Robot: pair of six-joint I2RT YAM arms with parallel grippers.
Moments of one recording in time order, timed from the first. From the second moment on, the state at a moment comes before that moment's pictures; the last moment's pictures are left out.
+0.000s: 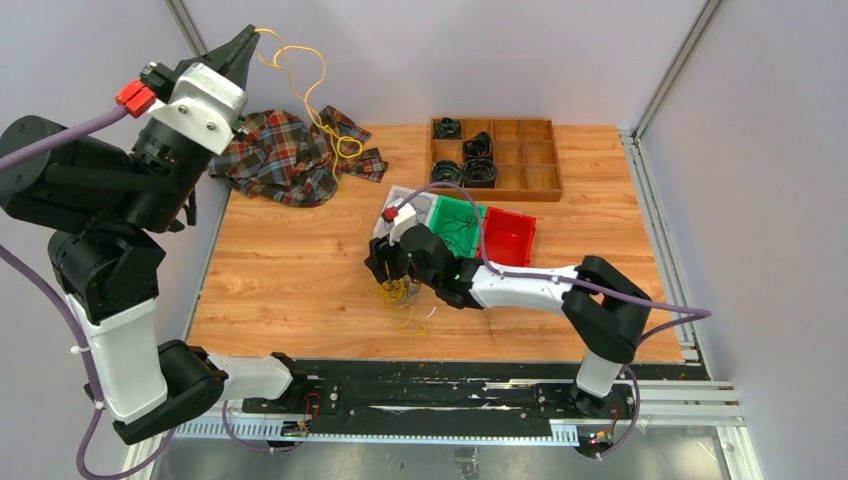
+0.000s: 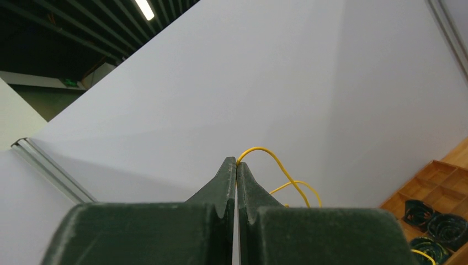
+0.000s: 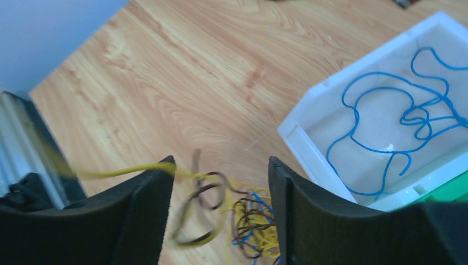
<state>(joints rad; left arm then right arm) -0.66 1.26 2.34 -0.63 -0.04 0.78 1.07 1.70 1.06 0.32 0.16 0.30</state>
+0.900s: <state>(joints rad) -0.66 1.07 2.04 -0.63 0.02 0.81 1.05 1.41 0.91 0.30 0.03 0.37</state>
